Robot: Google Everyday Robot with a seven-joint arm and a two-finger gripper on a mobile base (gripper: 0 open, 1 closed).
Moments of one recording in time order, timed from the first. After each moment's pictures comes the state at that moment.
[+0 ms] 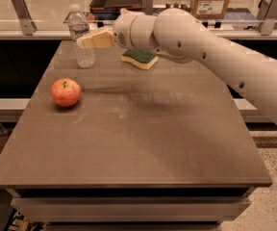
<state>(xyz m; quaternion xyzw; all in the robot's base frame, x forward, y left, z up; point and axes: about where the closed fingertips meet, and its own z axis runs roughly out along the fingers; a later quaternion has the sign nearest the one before) 0.723 0.097 0.967 -0.37 0.67 0.23 0.61</state>
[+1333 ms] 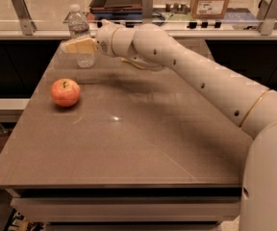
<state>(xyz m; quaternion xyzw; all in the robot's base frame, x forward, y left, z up) 0.761 0.162 0.929 -0.35 0.65 0.30 0.60</state>
